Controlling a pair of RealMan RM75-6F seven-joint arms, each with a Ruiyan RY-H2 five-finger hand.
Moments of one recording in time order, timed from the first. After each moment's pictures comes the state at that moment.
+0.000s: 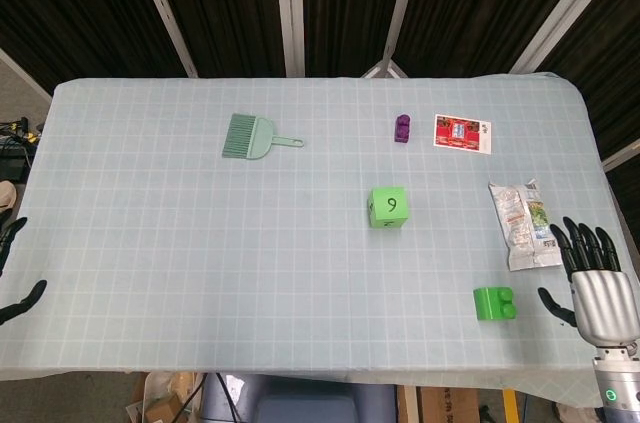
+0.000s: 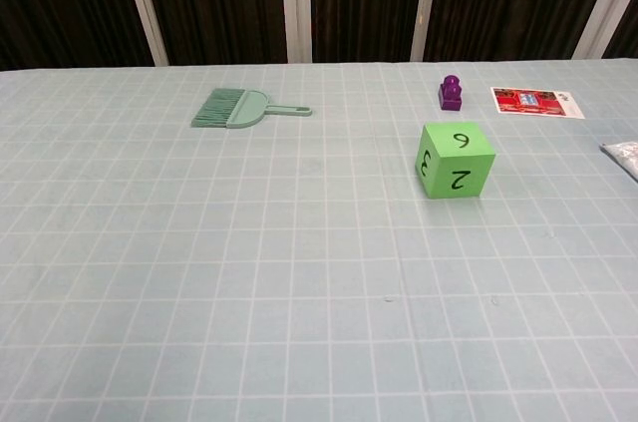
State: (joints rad) left arm -0.04 -1.07 -0.06 -1.63 1.54 1.59 -0.03; right arm 0.08 -1.13 0.07 -1.60 -1.54 1.52 -0.11
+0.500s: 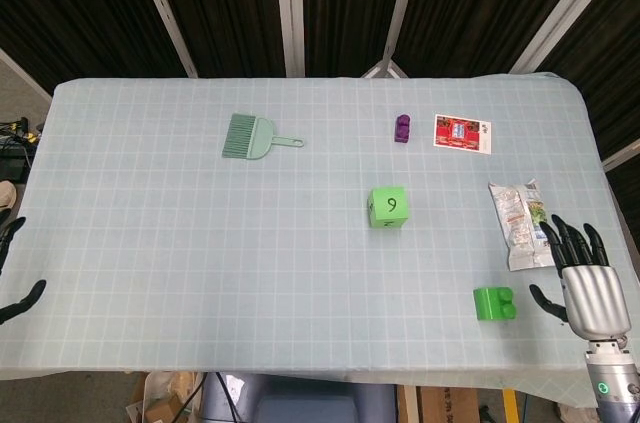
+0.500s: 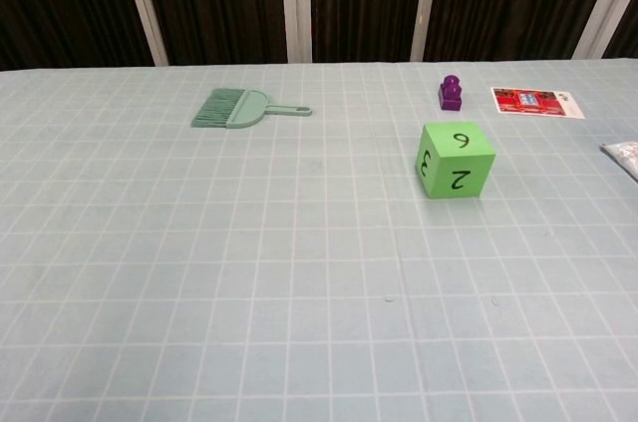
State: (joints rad) left arm -0.03 -1.07 -0.06 -1.63 1.53 1.60 -0.03; right arm 0.11 -1.15 0.08 -1.59 -1.55 1.50 -0.10
